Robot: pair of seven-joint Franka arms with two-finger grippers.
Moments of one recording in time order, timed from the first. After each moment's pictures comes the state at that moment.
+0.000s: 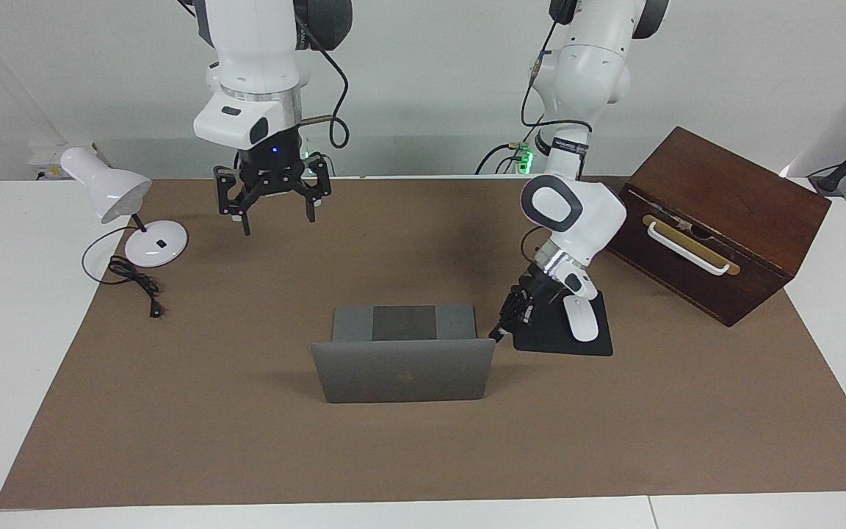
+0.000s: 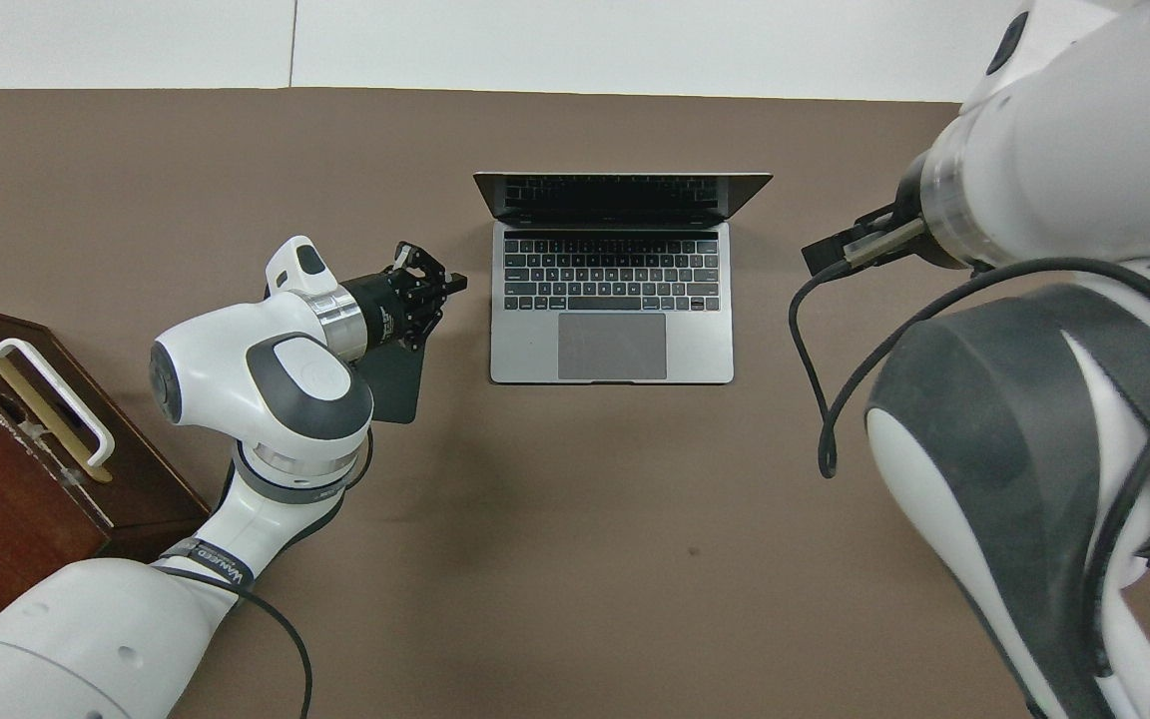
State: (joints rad) left arm -0.41 0.34 -0.02 -2.01 -1.36 2.76 -0.37; right arm 0.34 0.15 -0.04 -1.36 -0.15 1.68 -0.05
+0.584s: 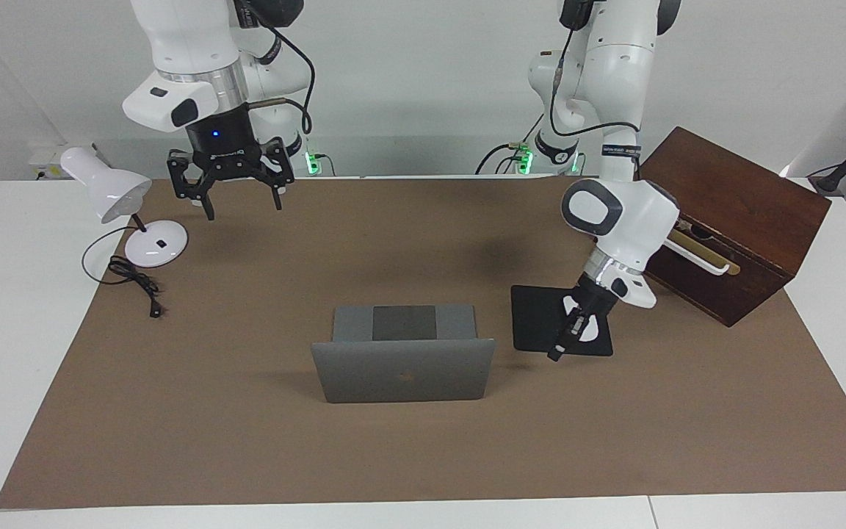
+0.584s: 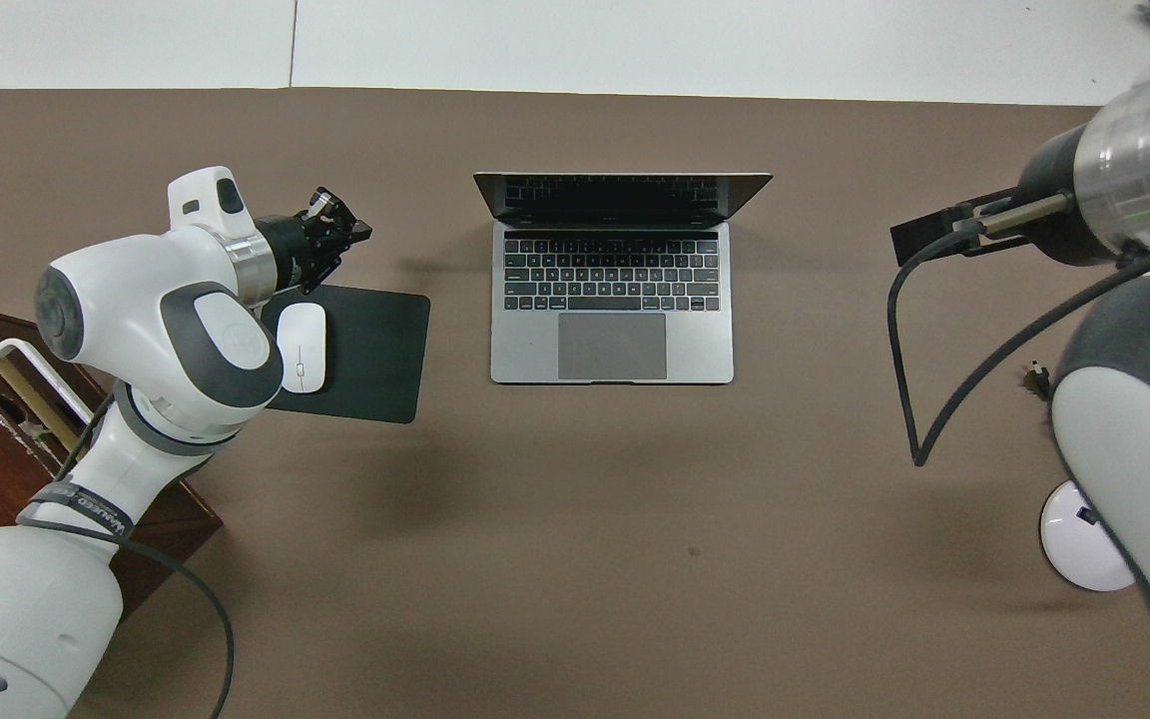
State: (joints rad) left arm -0.32 0.34 0.07 -1.93 -0.89 2.74 -0.37; right arm 0.23 0.11 -0.04 -1.36 -0.04 1.64 0.00
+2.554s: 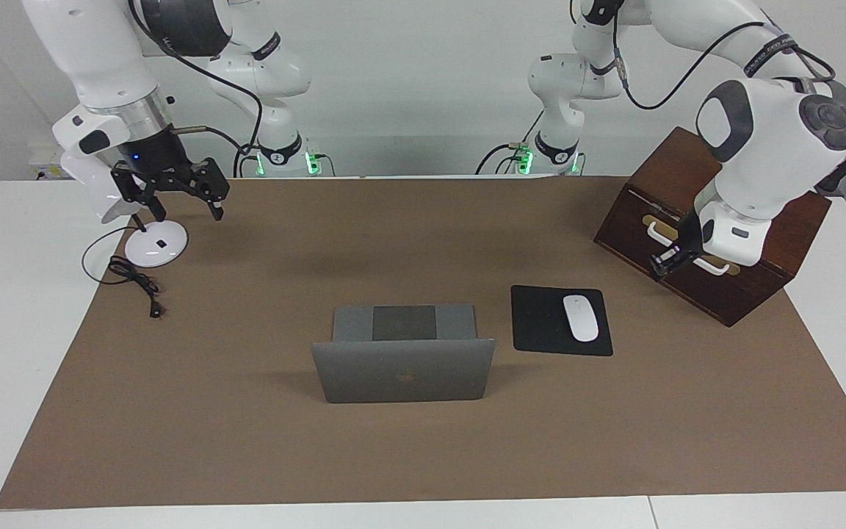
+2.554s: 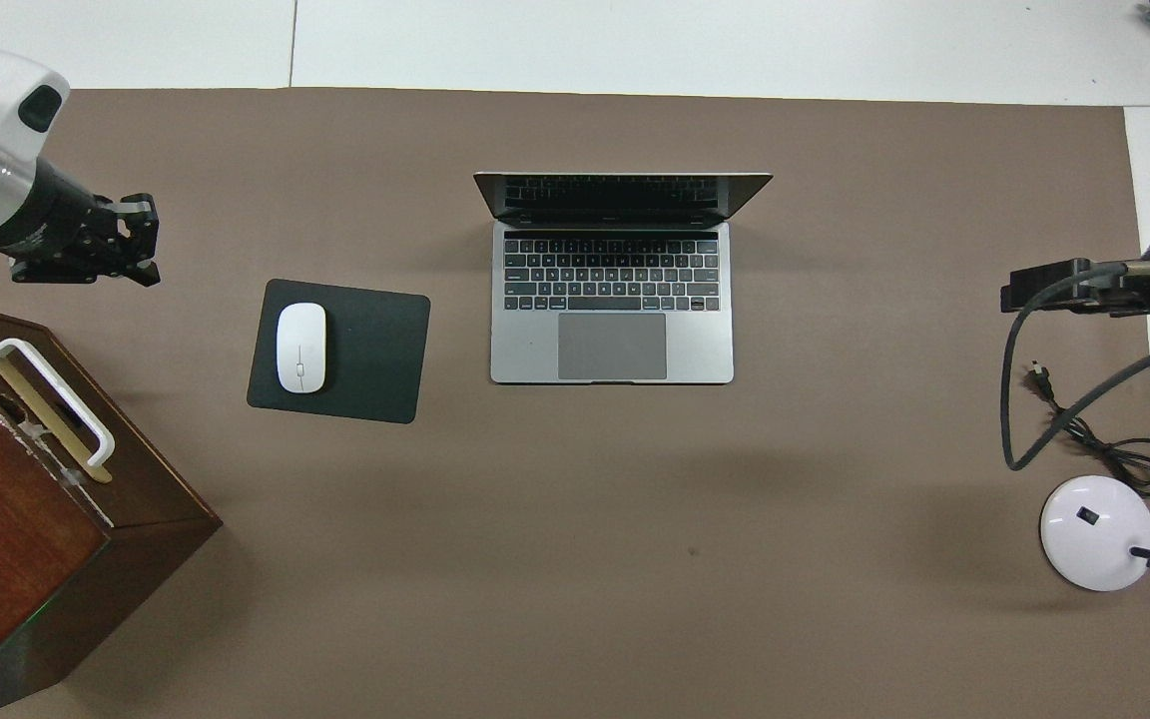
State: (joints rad) left arm -0.13 0.23 0.08 -1.46 -0.11 1.60 -0.36; right arm 0.03 -0.05 -0.03 -1.69 0.03 1.77 0.05
